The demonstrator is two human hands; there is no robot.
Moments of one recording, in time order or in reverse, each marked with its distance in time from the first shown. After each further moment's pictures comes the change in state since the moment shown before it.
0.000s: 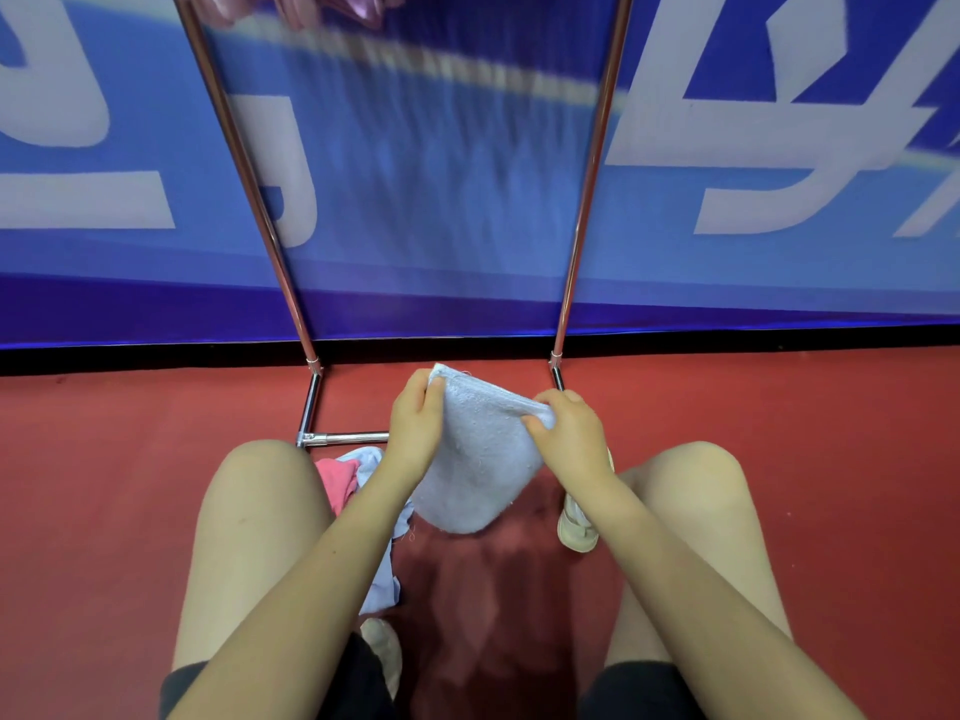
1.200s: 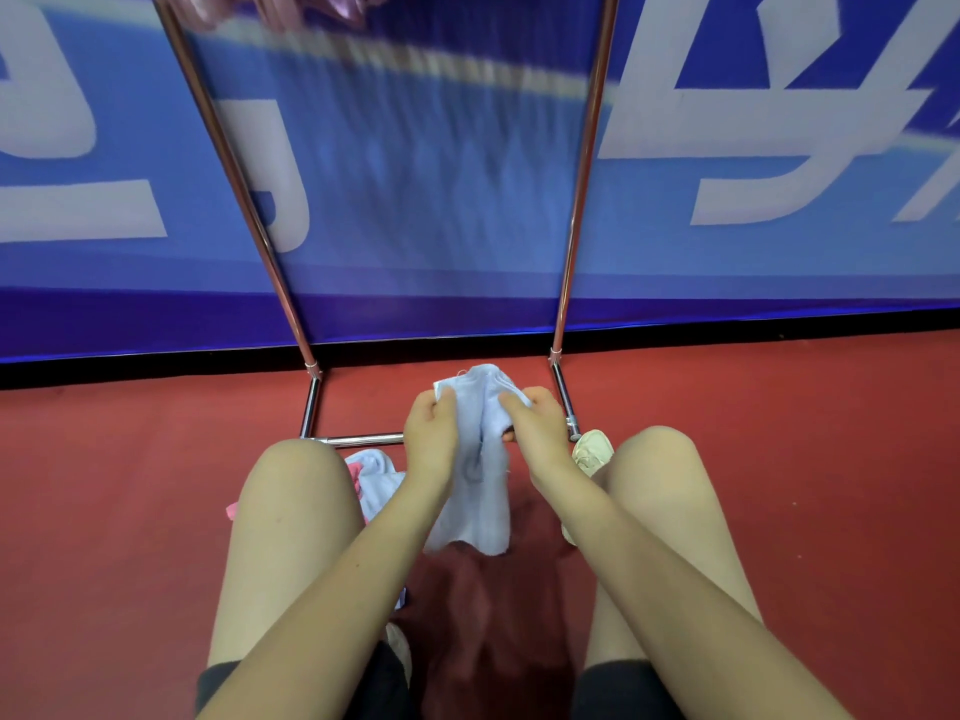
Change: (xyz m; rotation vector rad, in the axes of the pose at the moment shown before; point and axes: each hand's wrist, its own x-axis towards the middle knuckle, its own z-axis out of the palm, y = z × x) left_hand -0.011 0.000 0.029 -0.179 0.140 -0.294; right_hand 0.003 -0.036 0.024 0.781 -0.014 0.426
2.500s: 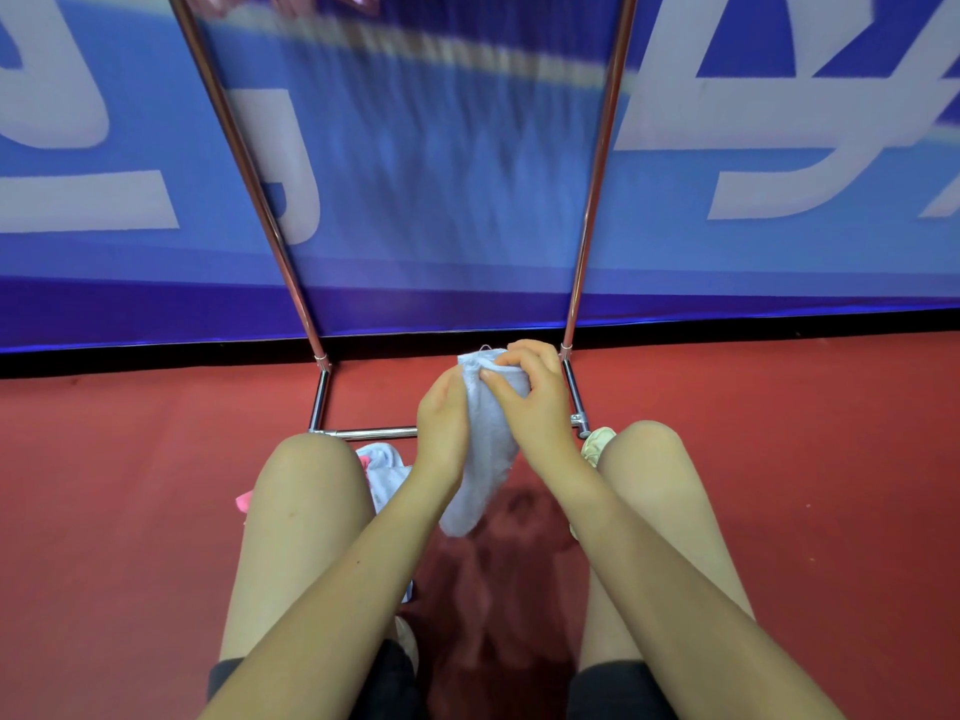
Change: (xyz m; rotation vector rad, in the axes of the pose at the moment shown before) left_hand -0.013 0.028 -0.003 -0.099 -0.147 0.122; right_hand -0.002 -0.021 0.009 -0.150 -0.056 -0.529
